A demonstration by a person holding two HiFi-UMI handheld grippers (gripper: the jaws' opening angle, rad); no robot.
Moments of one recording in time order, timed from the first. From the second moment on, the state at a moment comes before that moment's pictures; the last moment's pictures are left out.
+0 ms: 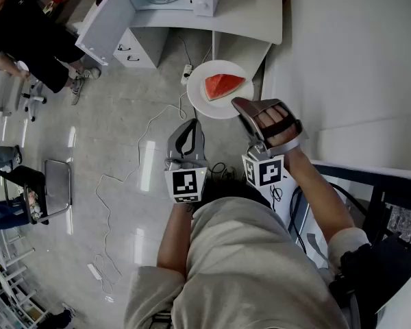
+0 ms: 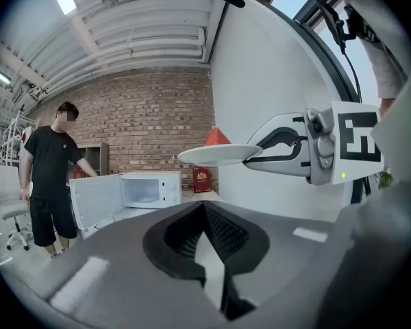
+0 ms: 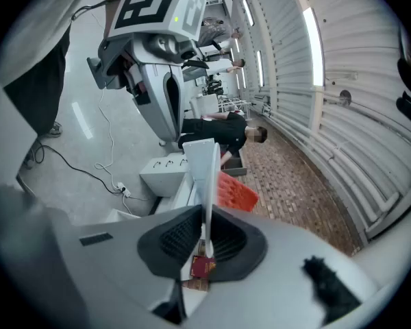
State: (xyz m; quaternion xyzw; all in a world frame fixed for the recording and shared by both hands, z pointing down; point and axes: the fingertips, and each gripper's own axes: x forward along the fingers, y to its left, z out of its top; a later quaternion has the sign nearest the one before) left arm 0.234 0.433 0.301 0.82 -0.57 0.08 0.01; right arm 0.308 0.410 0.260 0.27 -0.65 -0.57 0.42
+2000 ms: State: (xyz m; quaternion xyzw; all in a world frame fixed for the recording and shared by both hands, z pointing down) left arm 0.060 0.270 0.304 0.85 -0.52 0.09 0.02; right arm 0.128 0.253 0.252 0.31 -0.63 -0.55 0.45
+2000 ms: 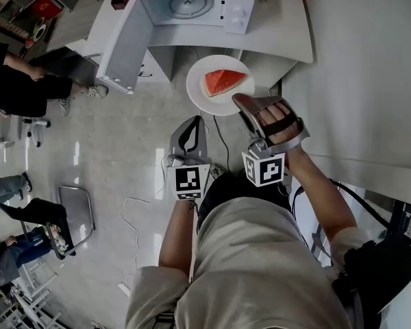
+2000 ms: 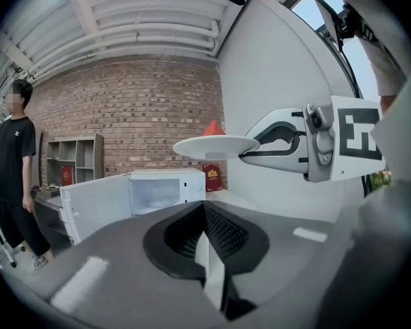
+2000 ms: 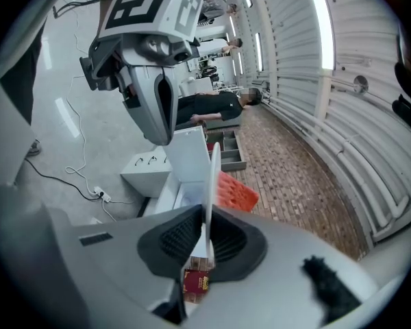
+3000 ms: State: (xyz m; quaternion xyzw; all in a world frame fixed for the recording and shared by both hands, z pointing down) left arm 0.019 0.195 0.321 0.82 -0.57 0.07 0.01; right arm 0.086 0.158 0.276 0.29 -0.65 -0.56 0.43
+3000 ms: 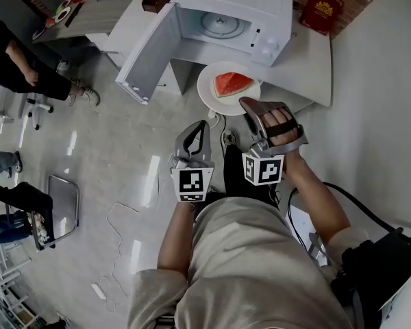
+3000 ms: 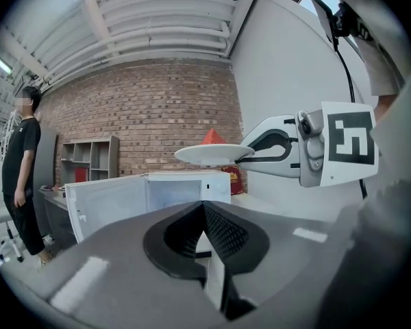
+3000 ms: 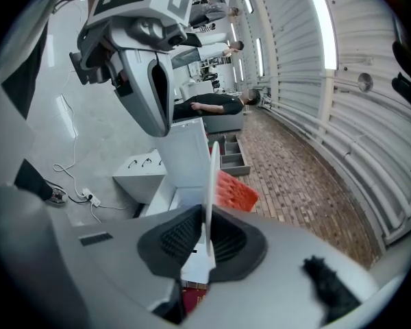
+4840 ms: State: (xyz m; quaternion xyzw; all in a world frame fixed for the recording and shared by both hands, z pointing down) left arm 0.001 -0.040 0.426 0.82 -0.57 0.10 0.04; right arm 0.044 -0.101 0.417 0.29 -0.66 -0.51 0.47
